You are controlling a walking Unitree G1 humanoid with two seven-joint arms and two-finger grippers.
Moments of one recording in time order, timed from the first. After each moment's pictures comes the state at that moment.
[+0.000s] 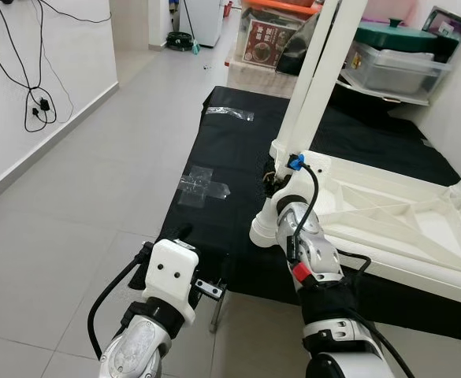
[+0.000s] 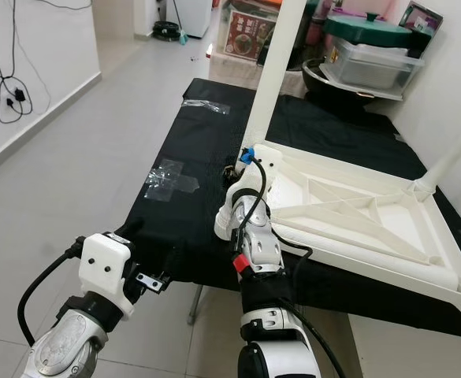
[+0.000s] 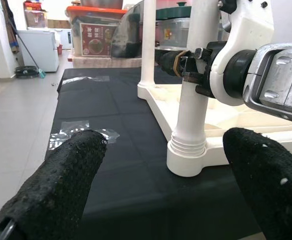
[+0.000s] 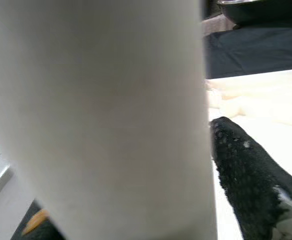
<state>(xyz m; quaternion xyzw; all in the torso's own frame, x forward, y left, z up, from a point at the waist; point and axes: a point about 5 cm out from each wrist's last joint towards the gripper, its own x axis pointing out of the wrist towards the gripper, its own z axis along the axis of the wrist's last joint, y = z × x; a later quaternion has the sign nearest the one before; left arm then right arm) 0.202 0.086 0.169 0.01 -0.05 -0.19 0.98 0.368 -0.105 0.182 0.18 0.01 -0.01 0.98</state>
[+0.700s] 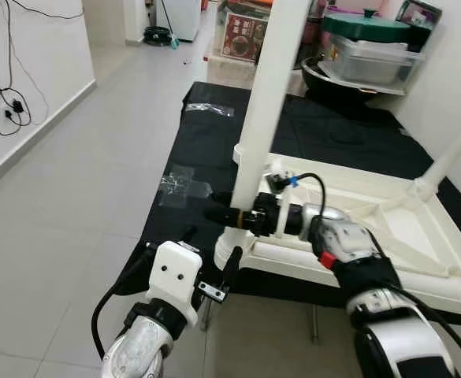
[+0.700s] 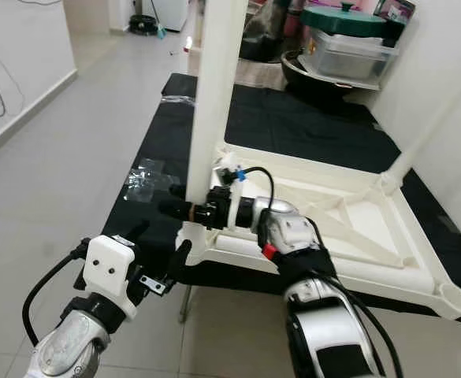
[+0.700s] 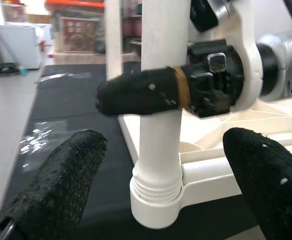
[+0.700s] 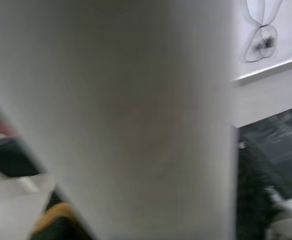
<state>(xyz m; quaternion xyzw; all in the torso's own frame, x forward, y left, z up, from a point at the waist) 0.202 0.085 0.166 0.01 -0.05 -0.19 0.98 0.364 -0.098 0.186 0.05 0.06 0.57 0.82</state>
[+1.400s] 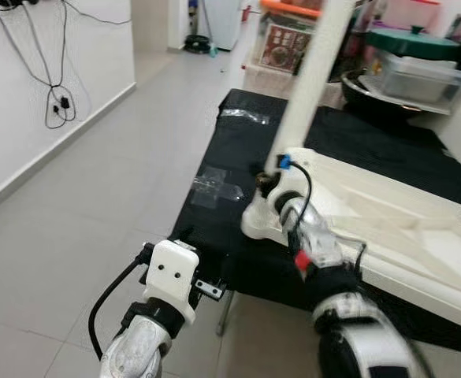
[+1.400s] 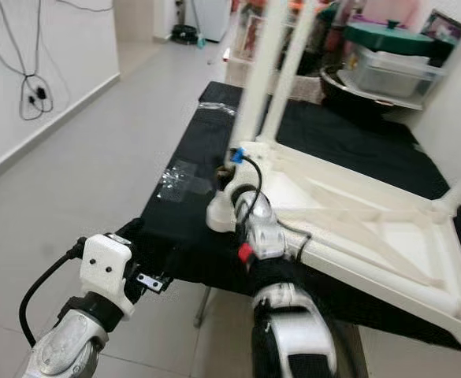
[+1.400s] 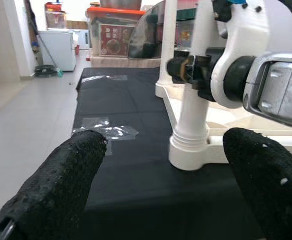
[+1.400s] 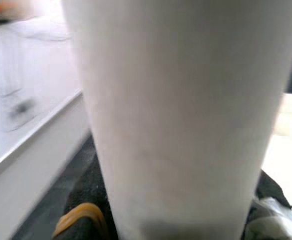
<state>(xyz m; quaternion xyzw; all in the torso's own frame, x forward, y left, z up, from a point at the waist) 0.203 0.086 0.167 0.01 -0.05 -0.18 0.98 0.375 -0.120 0.171 0.12 0.00 -0.06 0.99</state>
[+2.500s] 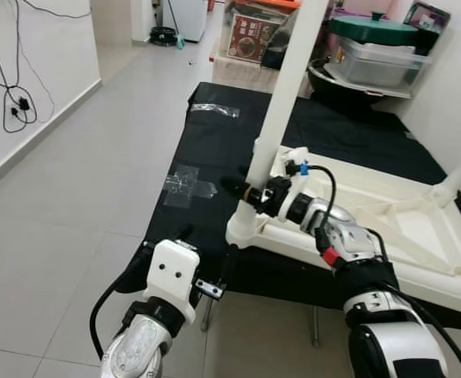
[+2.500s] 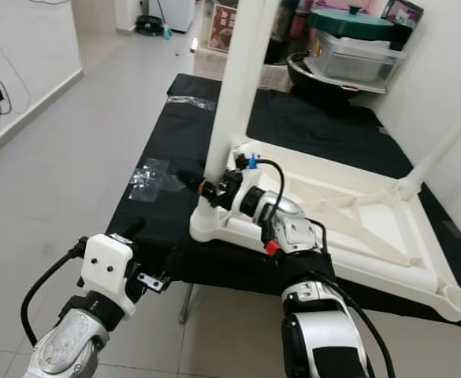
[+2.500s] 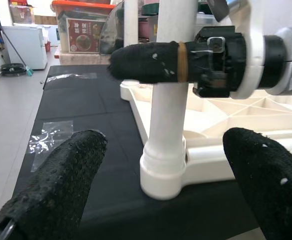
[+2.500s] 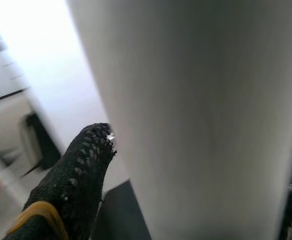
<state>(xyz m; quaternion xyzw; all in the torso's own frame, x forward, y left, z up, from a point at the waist) 0.205 0.086 0.165 0.01 -0.05 -0.18 0.98 0.365 -0.105 0.189 0.10 0.02 0.52 0.85</state>
